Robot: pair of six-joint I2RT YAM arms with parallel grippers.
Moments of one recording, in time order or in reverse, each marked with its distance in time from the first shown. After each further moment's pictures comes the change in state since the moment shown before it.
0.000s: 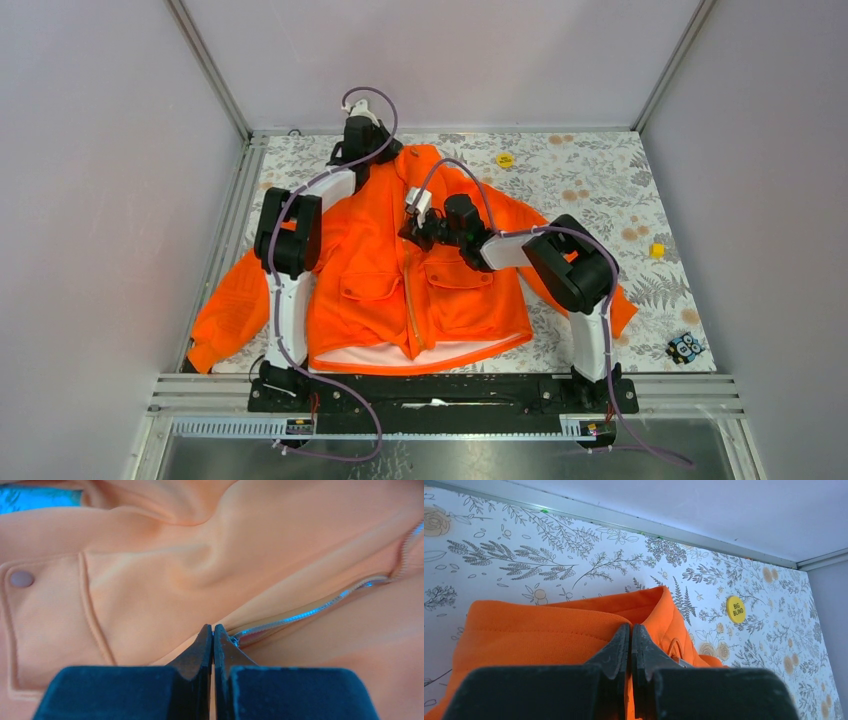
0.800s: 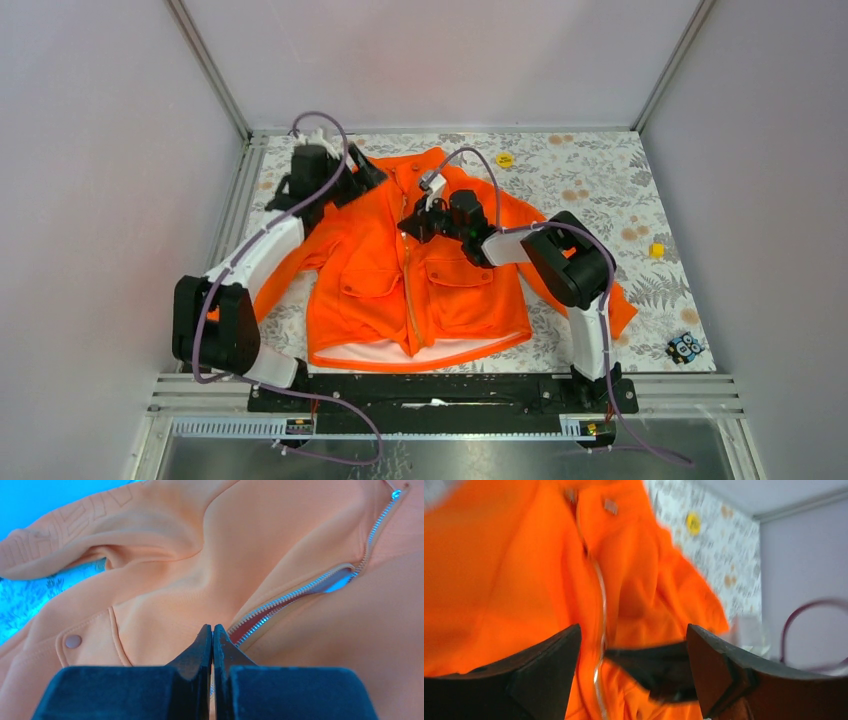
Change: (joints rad) left arm 0.035 -0.715 -0.459 -0.389 0.089 -0.096; right arm -0.026 0.031 0.012 0.082 0.021 0.378
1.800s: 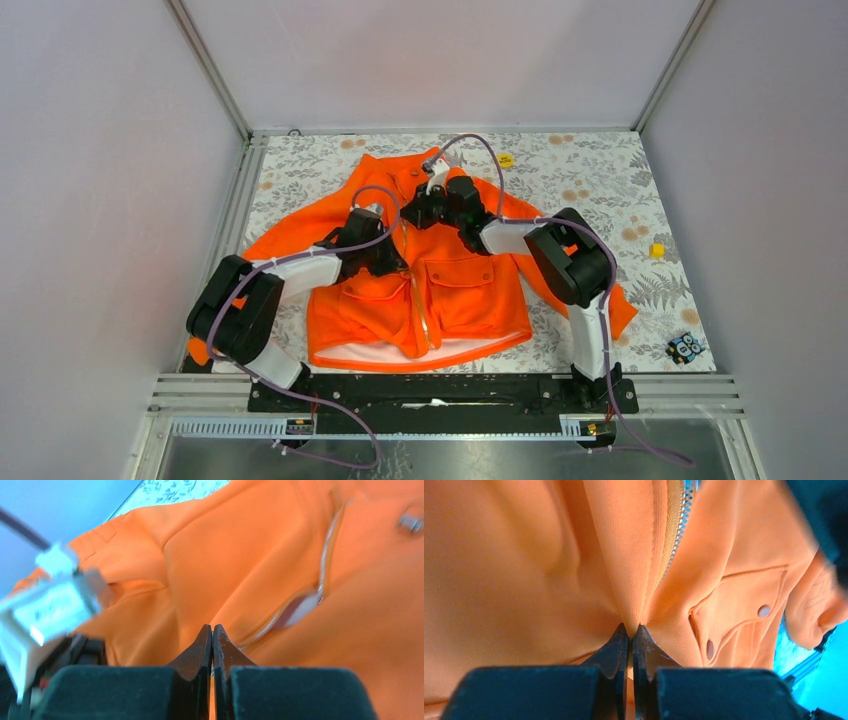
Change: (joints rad) left arm -0.271 0.047 -0.449 0.134 -0.010 -0.069; right arm -0.030 0.001 0.086 -0.102 0.072 0.190
